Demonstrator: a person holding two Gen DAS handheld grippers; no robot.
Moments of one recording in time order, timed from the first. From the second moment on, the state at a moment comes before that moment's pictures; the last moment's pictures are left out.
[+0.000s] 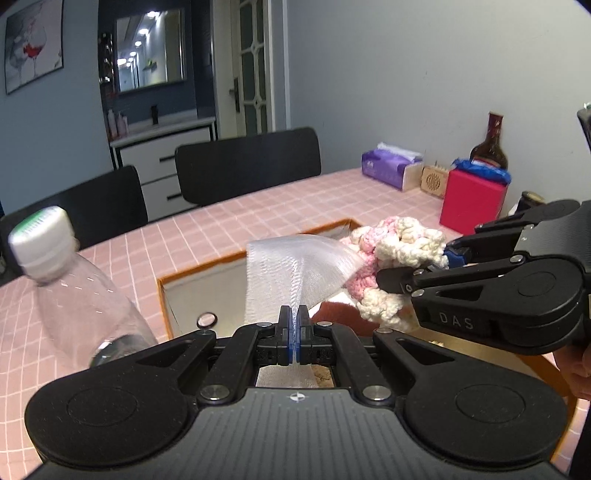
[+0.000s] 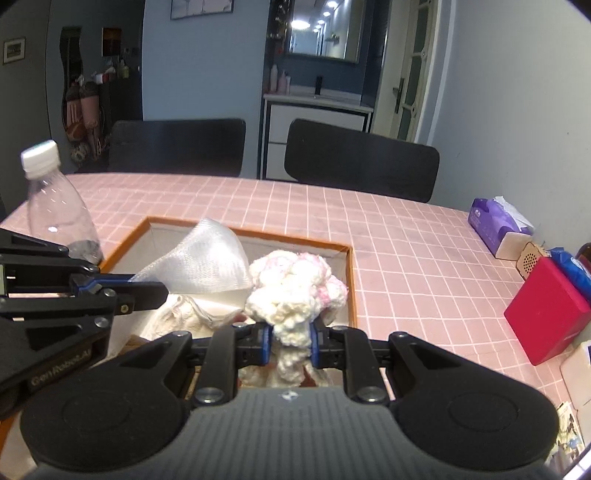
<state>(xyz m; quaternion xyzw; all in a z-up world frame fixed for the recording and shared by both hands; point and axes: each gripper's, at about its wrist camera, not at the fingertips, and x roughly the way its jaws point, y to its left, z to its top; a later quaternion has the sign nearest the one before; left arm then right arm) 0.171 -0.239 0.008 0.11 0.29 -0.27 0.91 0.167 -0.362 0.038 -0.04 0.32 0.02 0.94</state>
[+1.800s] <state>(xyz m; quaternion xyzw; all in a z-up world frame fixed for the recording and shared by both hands) 0.091 -0.190 0.094 0.14 0.17 -0.24 0.95 0.108 -0.336 0.096 -0.04 0.31 0.04 0.95</state>
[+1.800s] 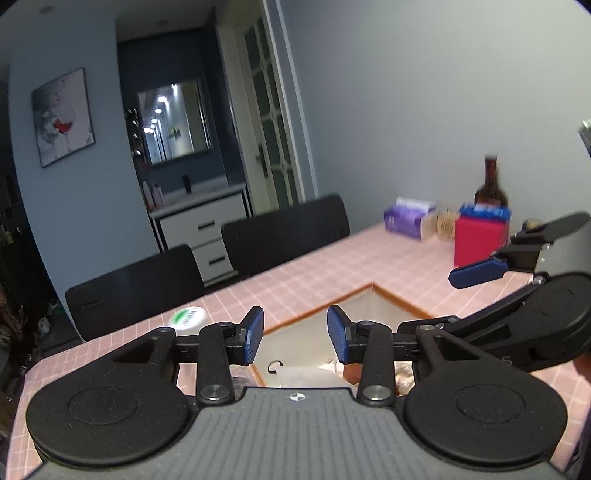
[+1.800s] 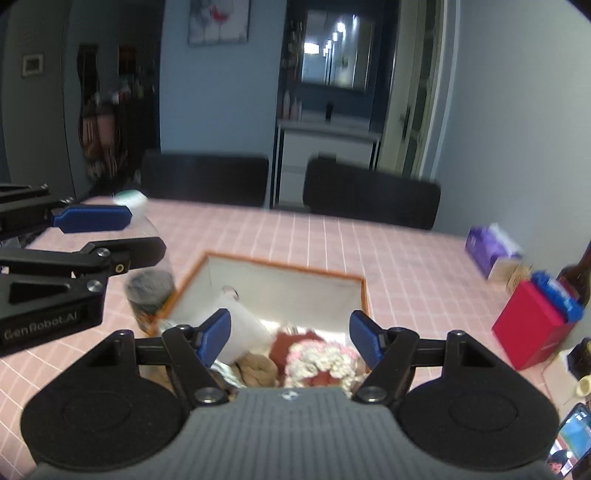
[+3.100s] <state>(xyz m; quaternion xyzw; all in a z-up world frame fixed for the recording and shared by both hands) -0.001 -0.021 -0.022 0.05 0.16 -0.03 0.99 -0.035 -0.199 -0.004 0.03 0.15 -0.01 0.99</state>
